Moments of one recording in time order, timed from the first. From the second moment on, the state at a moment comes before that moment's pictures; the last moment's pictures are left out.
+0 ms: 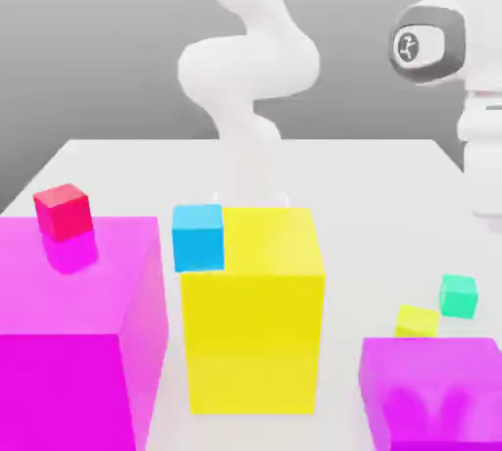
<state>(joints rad) 0.50 -0.05 0.32 -2.63 0.01 2.72 0.47</state>
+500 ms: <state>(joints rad) 0.75 0.34 0.15 -2.65 -0.31 2.98 0.63</state>
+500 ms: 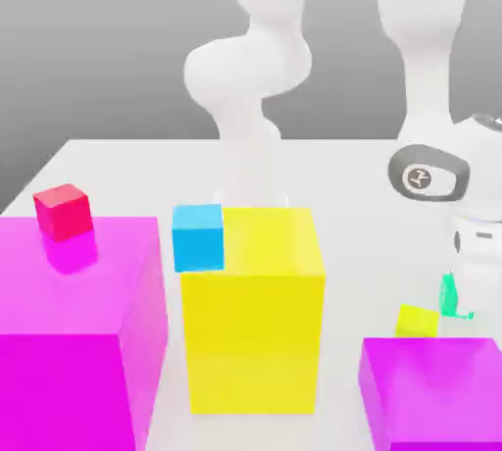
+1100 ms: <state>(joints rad) 0.40 -0.14 0.10 -2.58 -0.04 2.45 0.18</state>
